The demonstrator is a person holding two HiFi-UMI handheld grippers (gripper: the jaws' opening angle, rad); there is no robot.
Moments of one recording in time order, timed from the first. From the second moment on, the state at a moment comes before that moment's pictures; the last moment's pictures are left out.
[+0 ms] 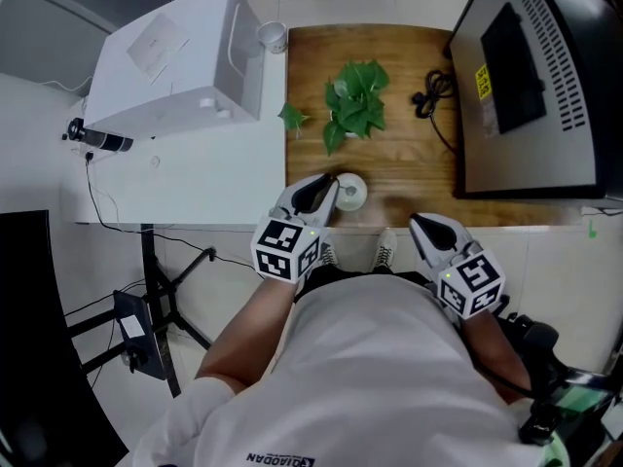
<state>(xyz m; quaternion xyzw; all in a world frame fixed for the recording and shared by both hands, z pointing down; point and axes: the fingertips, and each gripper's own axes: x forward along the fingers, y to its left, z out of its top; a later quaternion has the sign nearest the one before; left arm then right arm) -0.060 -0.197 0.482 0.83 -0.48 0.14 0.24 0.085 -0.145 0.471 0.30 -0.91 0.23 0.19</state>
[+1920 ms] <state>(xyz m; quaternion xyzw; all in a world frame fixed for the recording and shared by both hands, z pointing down) -0.128 0.081 0.396 0.89 -0.43 0.06 0.17 0.021 0.109 0.433 0.36 -0.90 0.18 0.18</state>
